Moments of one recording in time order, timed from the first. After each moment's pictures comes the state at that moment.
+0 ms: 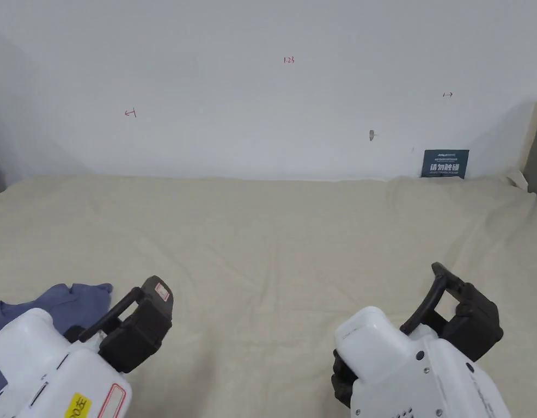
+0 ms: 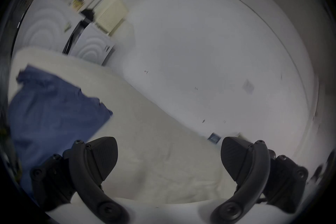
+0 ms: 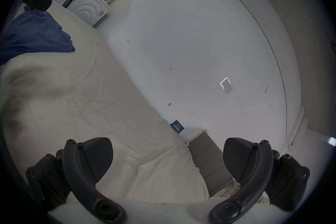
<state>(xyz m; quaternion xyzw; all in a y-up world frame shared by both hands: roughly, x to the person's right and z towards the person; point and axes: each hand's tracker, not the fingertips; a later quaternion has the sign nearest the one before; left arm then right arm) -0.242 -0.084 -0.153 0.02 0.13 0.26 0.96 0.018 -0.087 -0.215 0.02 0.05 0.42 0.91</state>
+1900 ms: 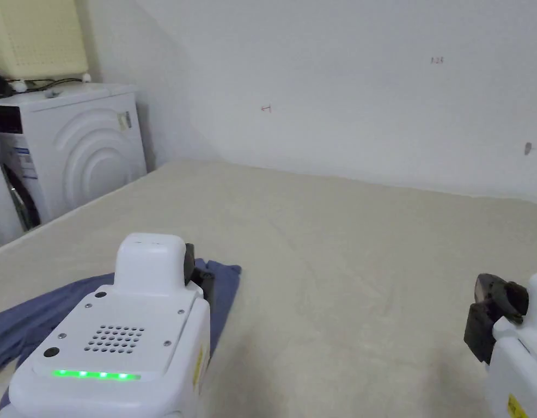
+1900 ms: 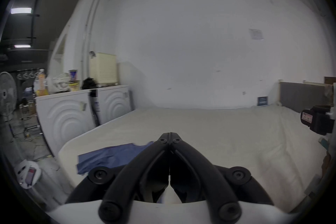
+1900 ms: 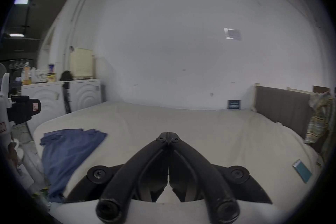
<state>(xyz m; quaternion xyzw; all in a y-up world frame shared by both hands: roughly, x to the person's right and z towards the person) -0.280 -0.027 -0.106 -0.05 0.29 -0.02 0.96 -0.019 -0.046 -0.244 -0.05 0.25 0.01 0.97</state>
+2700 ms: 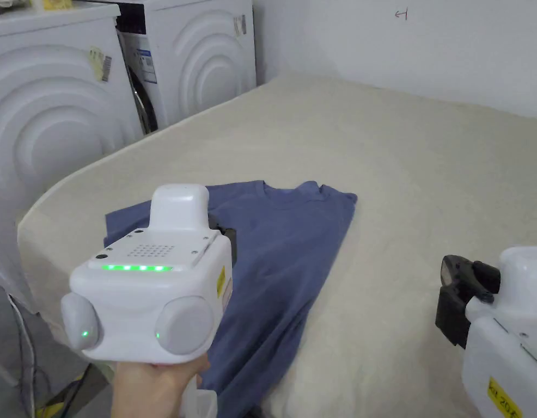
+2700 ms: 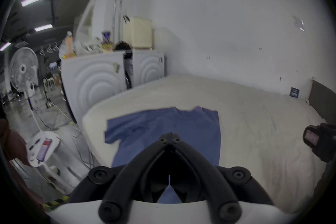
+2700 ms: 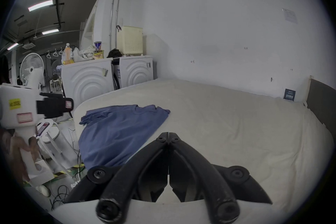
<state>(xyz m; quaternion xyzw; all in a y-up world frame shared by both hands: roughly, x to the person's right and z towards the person) -0.397 -0.094 -0.105 -0.19 0.36 0.09 0.91 -0.140 -0.098 -0.235 -0.14 0.41 0.05 0.90</state>
